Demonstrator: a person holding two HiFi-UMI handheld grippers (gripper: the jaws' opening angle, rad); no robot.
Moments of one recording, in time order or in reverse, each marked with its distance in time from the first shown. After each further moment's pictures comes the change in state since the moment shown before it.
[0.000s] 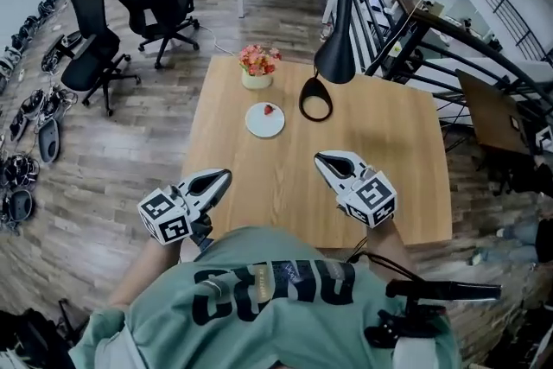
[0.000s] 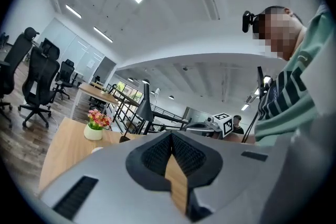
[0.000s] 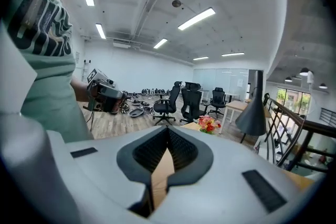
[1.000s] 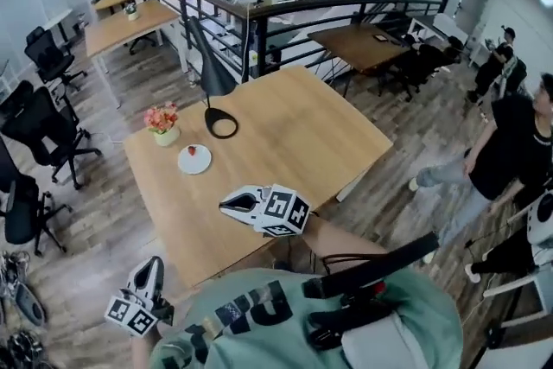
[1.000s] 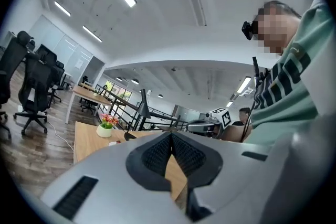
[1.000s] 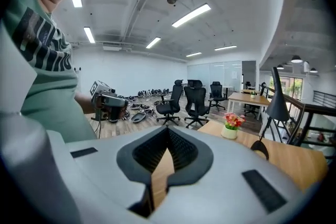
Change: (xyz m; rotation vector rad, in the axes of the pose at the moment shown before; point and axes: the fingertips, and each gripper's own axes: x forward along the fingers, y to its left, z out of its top) left arm -0.227 0.021 -0.004 0.070 0.029 -0.119; right arm 0.060 0.217 0.062 0.144 0.025 -0.032
